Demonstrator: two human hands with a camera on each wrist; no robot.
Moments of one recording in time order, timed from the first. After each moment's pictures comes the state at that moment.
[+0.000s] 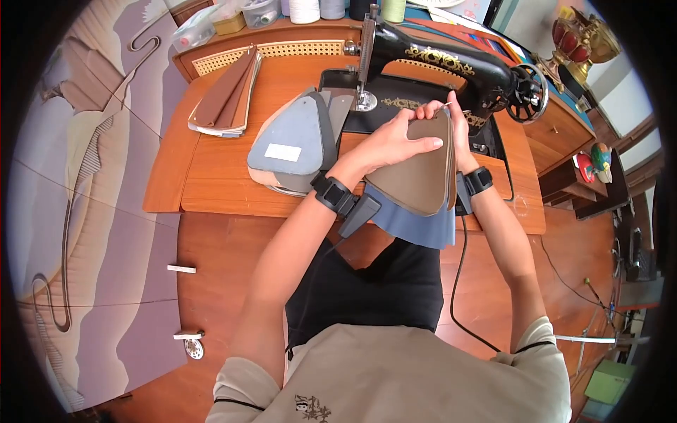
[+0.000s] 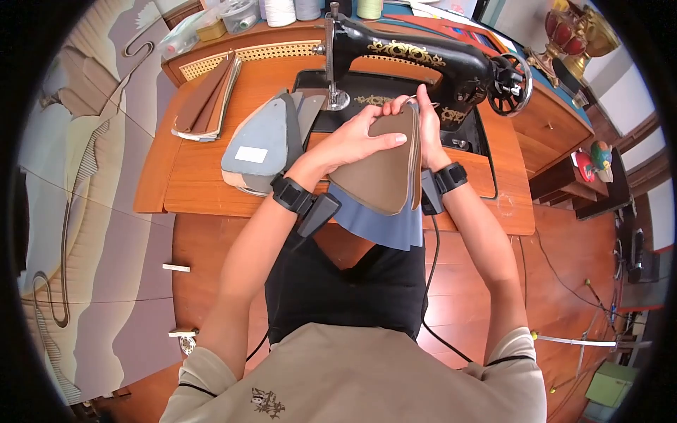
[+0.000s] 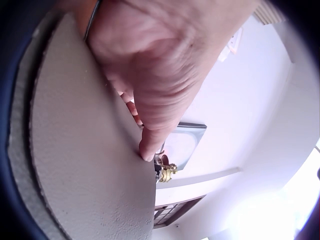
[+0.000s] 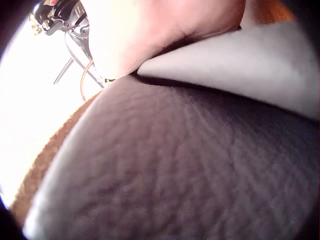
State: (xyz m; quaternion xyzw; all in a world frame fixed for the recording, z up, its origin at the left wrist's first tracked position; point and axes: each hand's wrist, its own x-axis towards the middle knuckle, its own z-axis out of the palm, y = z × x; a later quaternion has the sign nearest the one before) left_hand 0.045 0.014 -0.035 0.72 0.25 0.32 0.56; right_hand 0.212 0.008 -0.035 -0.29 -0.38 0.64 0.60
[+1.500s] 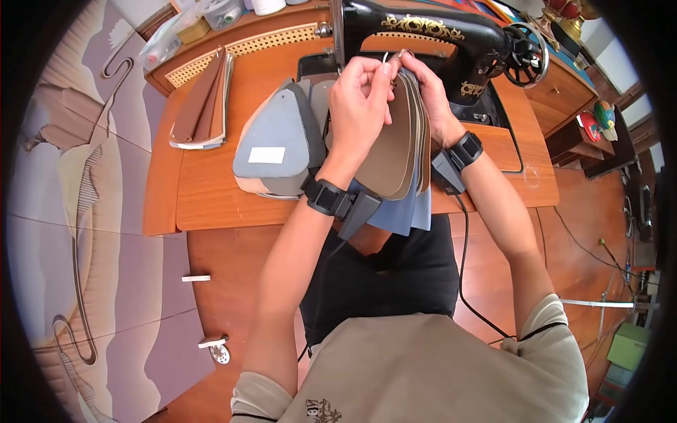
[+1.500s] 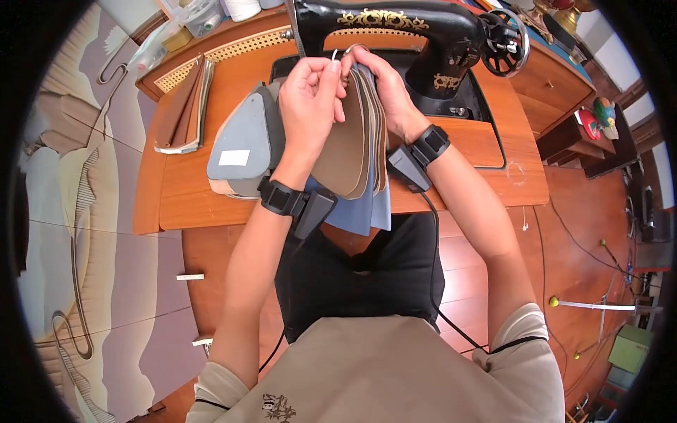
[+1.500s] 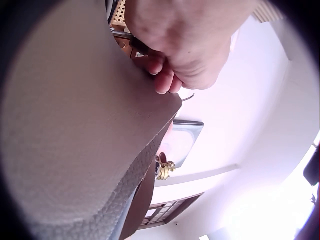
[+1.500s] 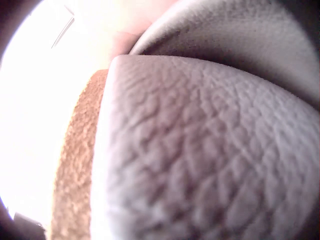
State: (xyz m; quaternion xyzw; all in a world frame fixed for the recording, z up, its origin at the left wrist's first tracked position) left_hand 0.038 0.006 -0.011 0.58 0.24 0.60 0.49; right_hand 0.177 0.013 -0.017 -0.20 -0.42 0.70 0.54
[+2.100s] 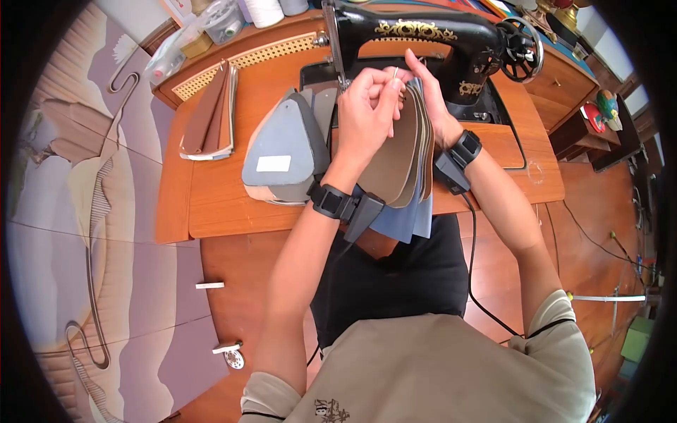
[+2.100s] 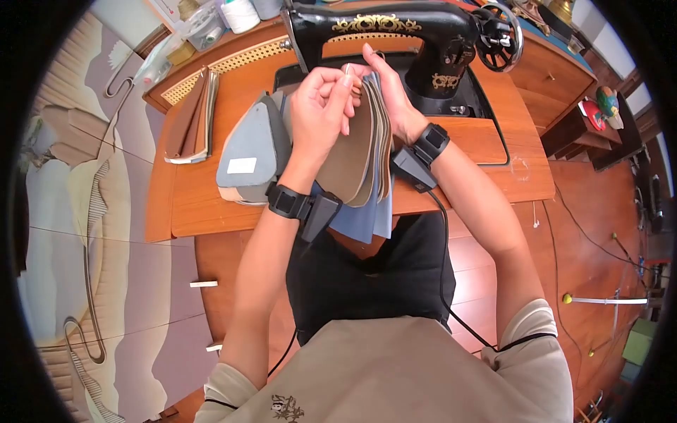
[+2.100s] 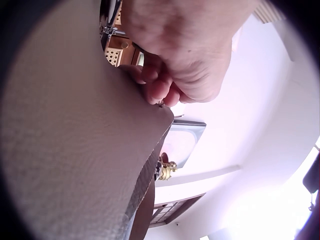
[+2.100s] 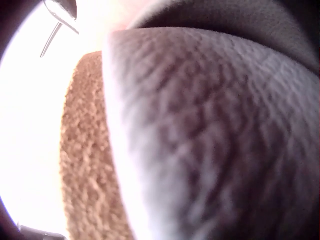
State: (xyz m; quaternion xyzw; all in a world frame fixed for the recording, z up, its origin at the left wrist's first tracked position) left_hand 0.043 0.006 -0.013 0.61 0.21 0.56 0.53; right_hand 0.181 0.017 -0.018 -0.22 -0.38 0.74 0.52
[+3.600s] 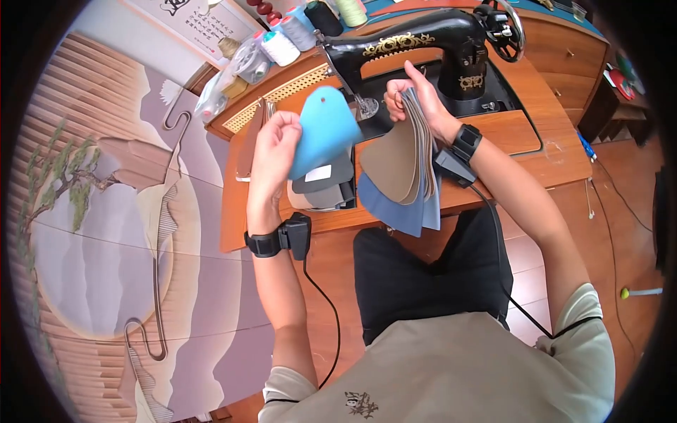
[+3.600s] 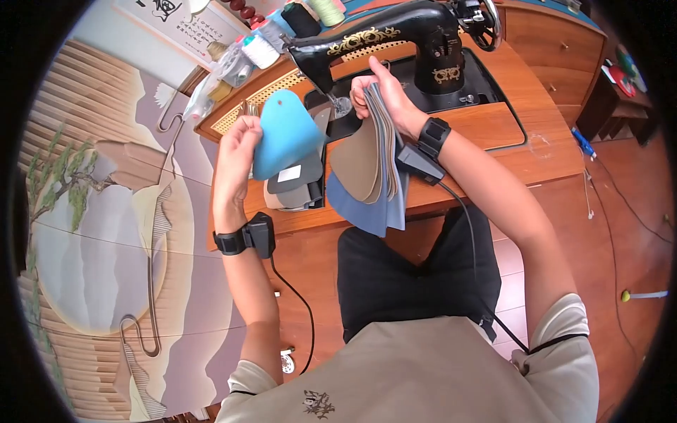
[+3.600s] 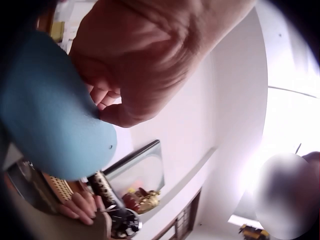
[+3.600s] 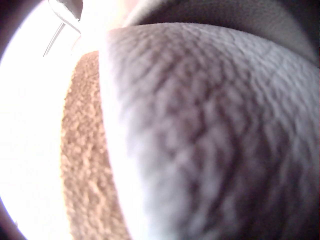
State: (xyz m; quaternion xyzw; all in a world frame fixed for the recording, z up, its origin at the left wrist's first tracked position) left_hand -0.079 -0.010 0.071 0.69 0.44 0.39 0.42; right_hand 0.182 0.025 -0.031 -0.17 -0.42 0.68 0.57
